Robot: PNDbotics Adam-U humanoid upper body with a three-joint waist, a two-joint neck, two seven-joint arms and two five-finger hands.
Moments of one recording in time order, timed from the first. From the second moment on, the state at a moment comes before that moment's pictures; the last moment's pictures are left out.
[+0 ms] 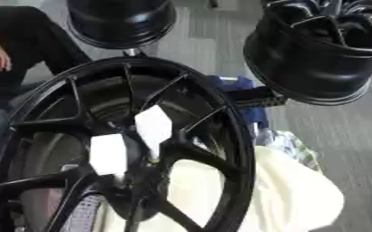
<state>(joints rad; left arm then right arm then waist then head) -0.66 1.10 0.00 -1.30 -0.42 0.22 -0.18 -0.02 -0.53 -0.48 -1.98 0.15 0.31 -0.80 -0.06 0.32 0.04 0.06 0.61</state>
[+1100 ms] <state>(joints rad) -0.64 1.10 0.00 -1.37 -0.35 0.23 -0.14 -0.02 -0.53 -0.48 -1.98 0.15 0.31 -0.80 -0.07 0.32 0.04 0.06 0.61</state>
